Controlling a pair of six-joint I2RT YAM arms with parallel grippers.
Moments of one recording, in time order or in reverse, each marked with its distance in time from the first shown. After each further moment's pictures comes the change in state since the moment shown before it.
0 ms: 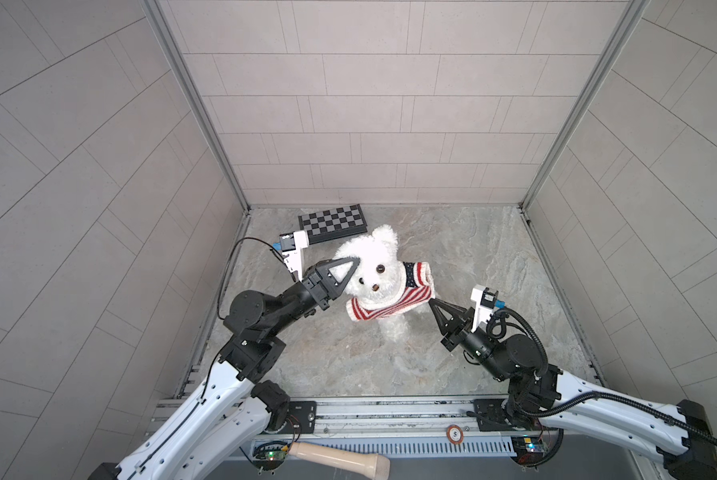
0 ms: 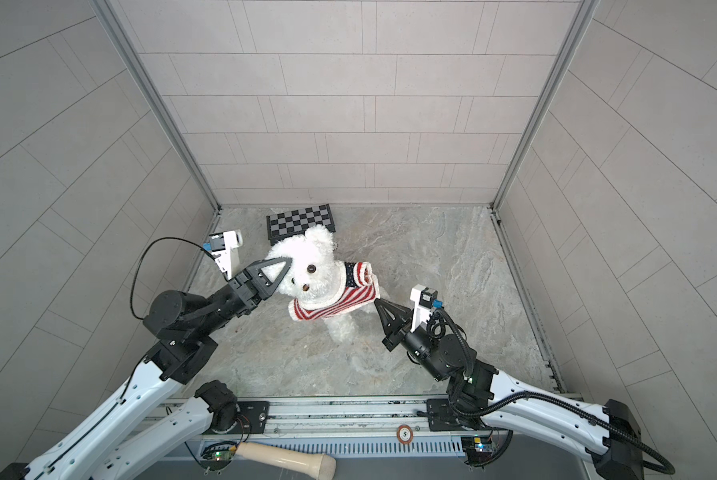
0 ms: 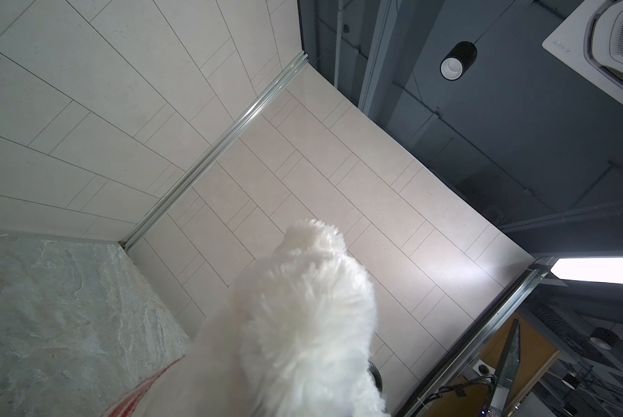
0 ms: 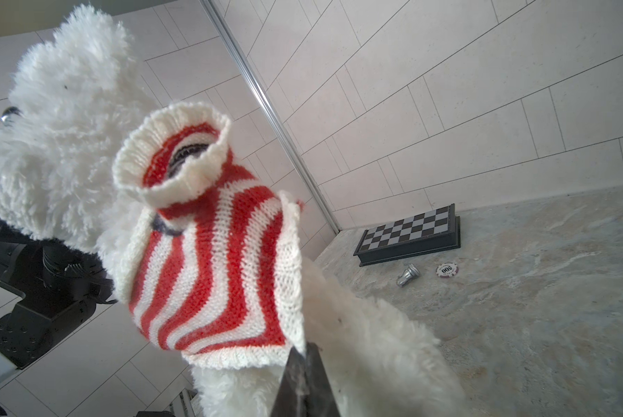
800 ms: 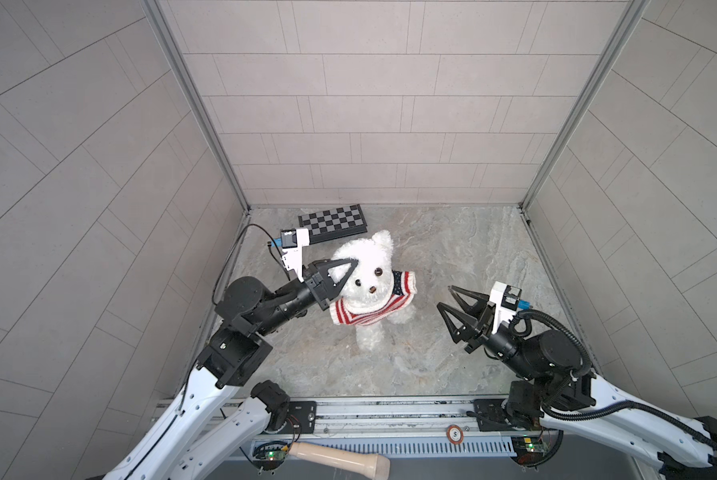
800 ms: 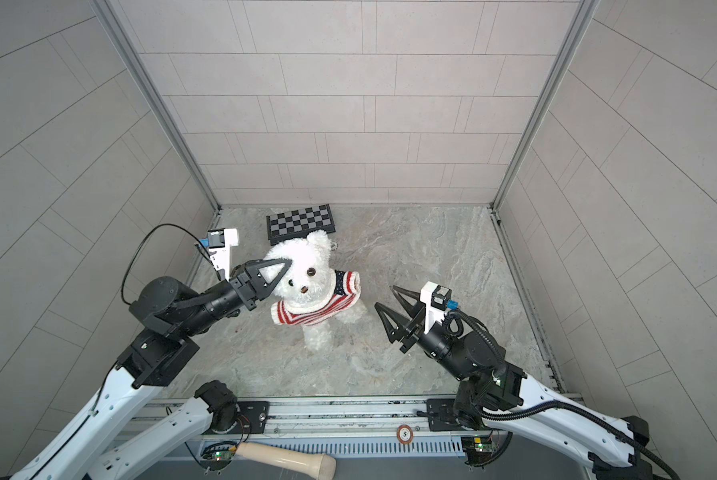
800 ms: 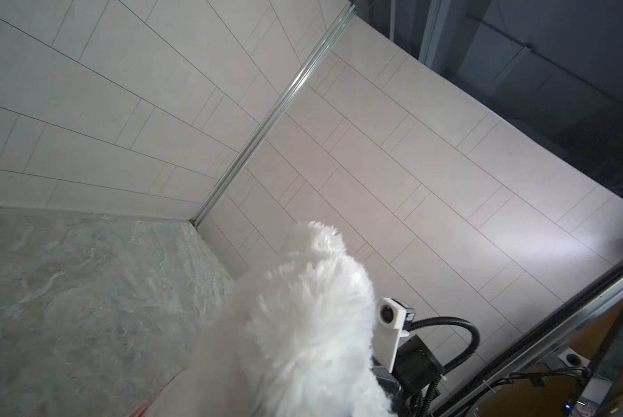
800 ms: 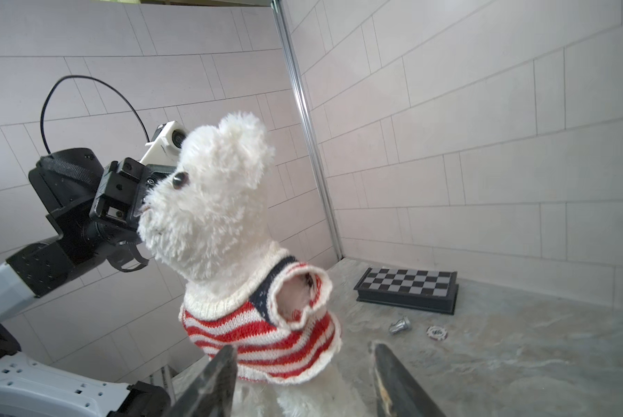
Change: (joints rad) left arm 0.000 0.022 0.239 -0.520 -0.042 0.265; right arm -0.003 -0.105 0.249 -0.314 -0.118 -0.329
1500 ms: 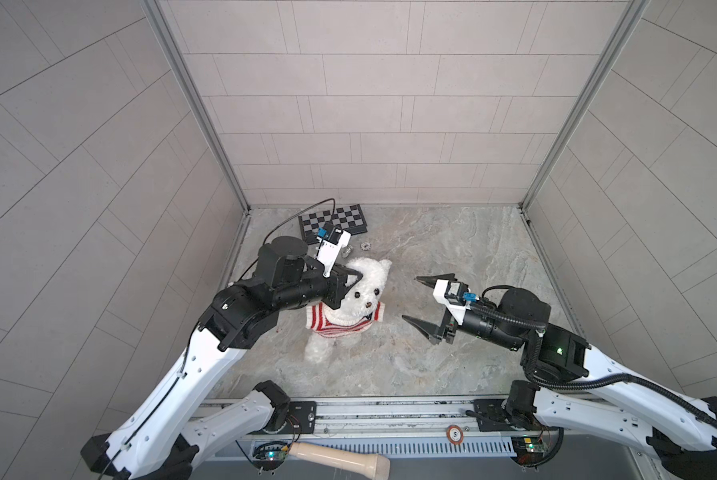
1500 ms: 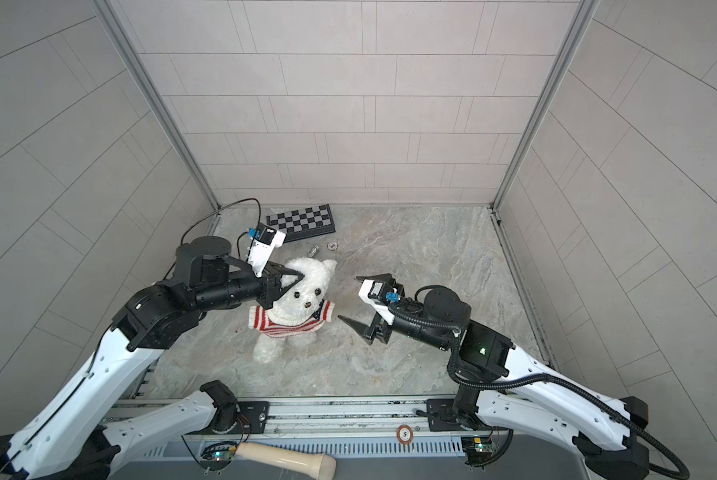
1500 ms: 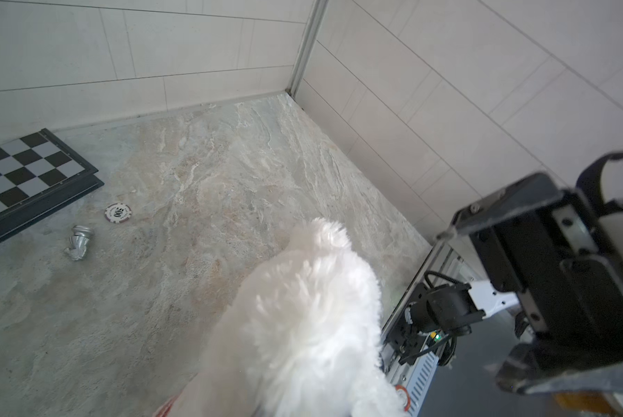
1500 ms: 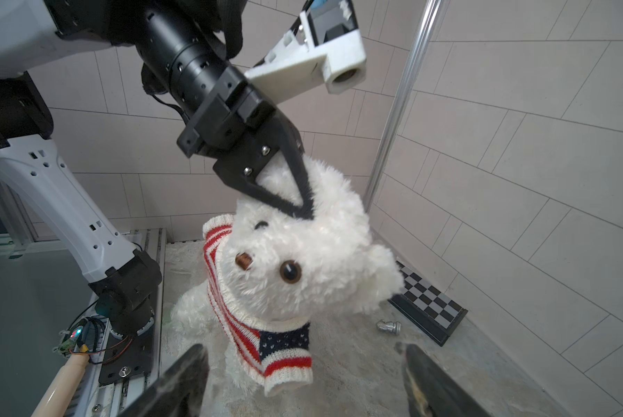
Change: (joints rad) left arm -0.082 0.256 0.356 -0.716 -0.071 0.535; right arm -0.089 0.320 0.362 -0.304 -0.341 -0.383
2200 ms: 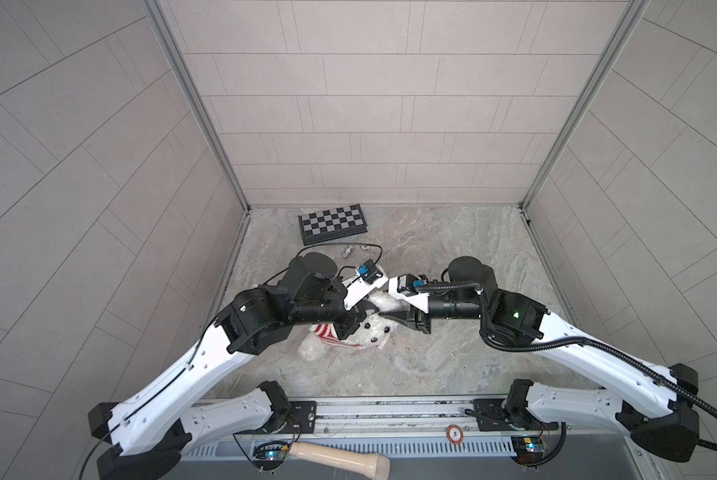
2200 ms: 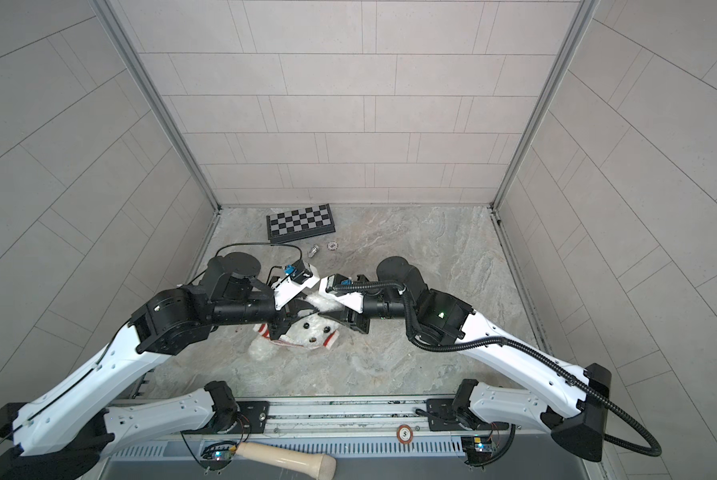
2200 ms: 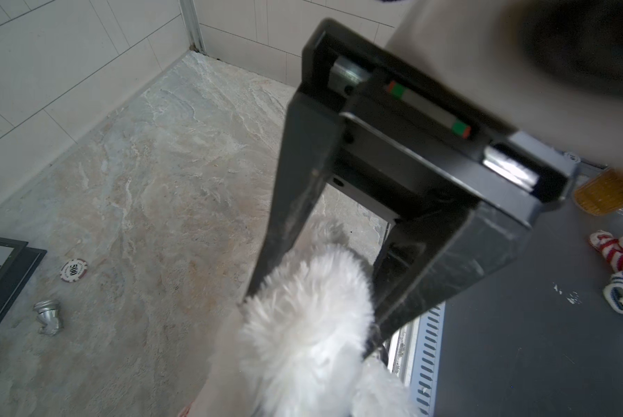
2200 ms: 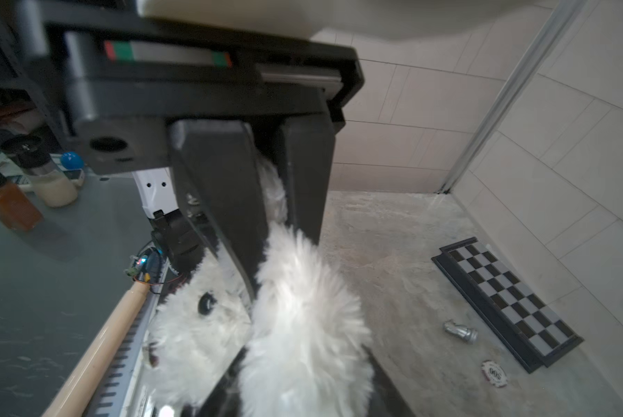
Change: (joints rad) left arm -0.220 0.026 -0.011 -0.067 -0.032 0.307; right arm -0.056 0.317 0.191 -0.142 -0.294 -0.112
